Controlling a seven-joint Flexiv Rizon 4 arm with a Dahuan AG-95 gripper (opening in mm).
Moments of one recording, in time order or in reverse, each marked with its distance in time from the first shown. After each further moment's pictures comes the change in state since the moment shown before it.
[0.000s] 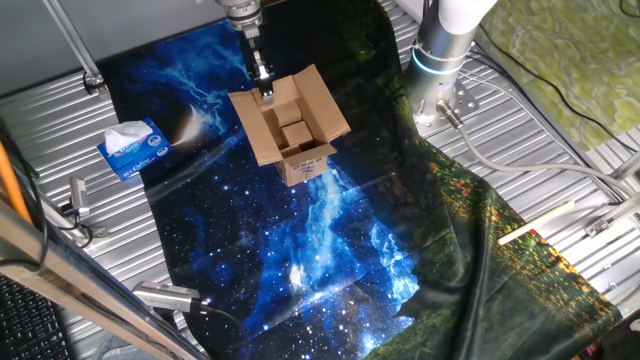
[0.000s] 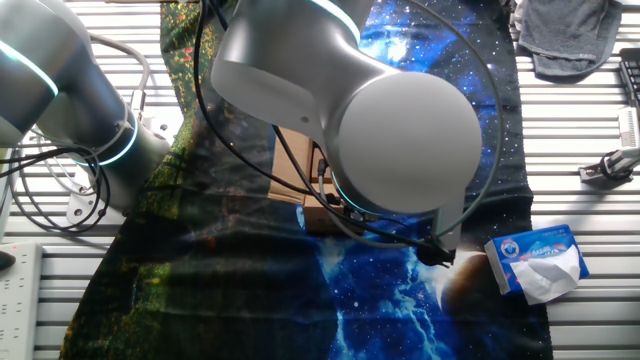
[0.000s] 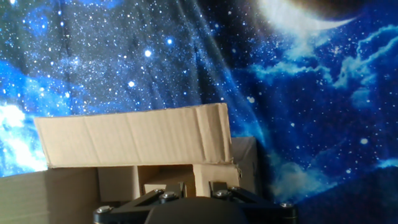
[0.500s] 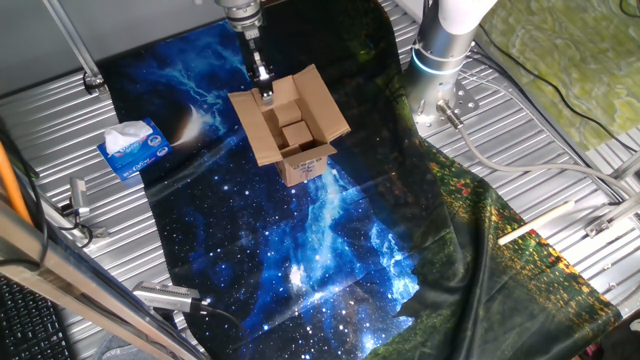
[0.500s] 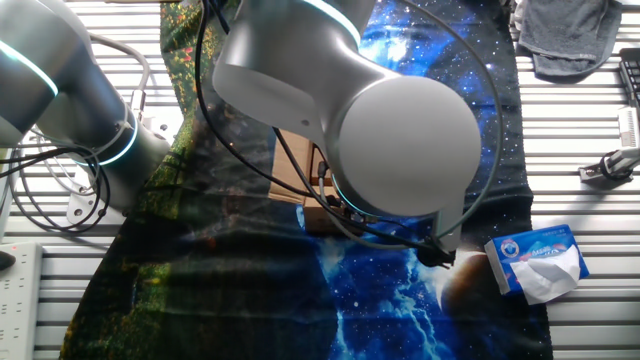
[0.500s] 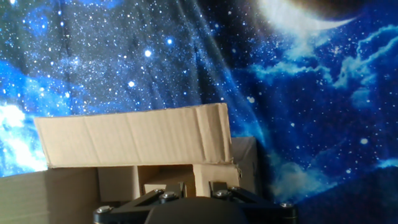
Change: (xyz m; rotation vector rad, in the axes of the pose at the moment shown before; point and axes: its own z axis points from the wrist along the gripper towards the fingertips) arm -0.001 -0.001 0.002 0.000 -0.002 -0.005
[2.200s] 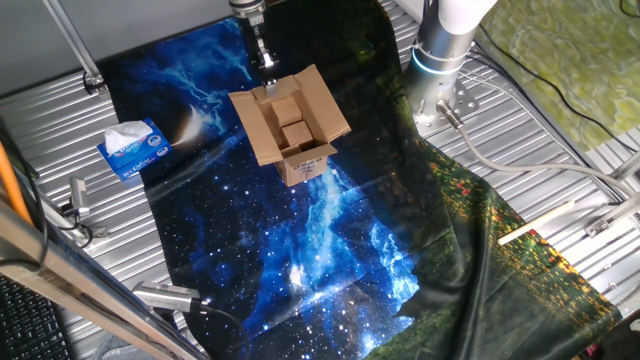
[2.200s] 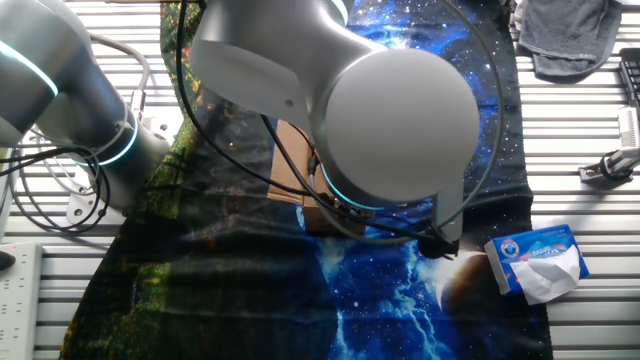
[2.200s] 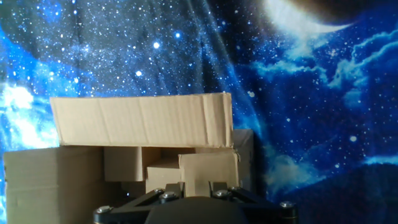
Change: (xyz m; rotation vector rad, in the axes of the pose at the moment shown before) arm 0.012 -0.003 -0.026 0.019 0.003 -0.080
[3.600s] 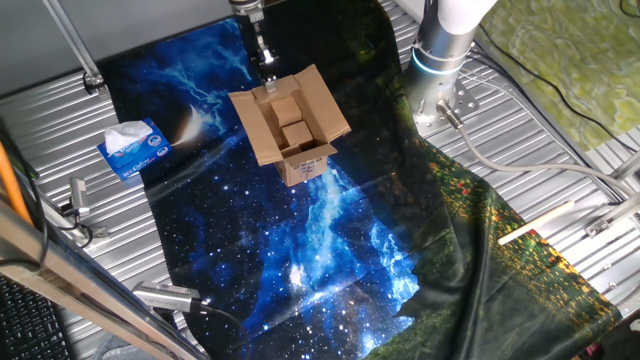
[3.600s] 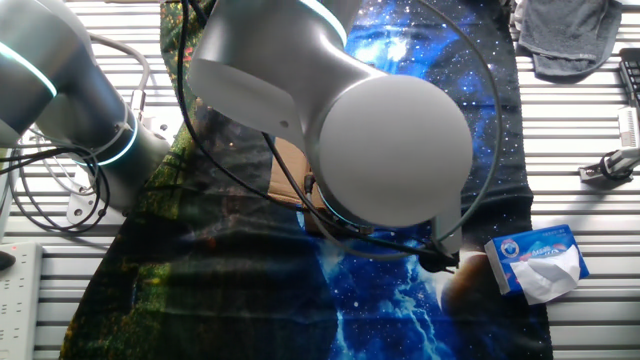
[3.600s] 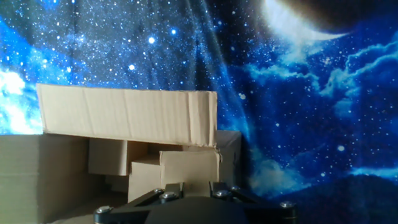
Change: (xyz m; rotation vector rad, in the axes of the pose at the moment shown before) arm 0.003 -0.013 0.002 0.000 0.001 -0.047
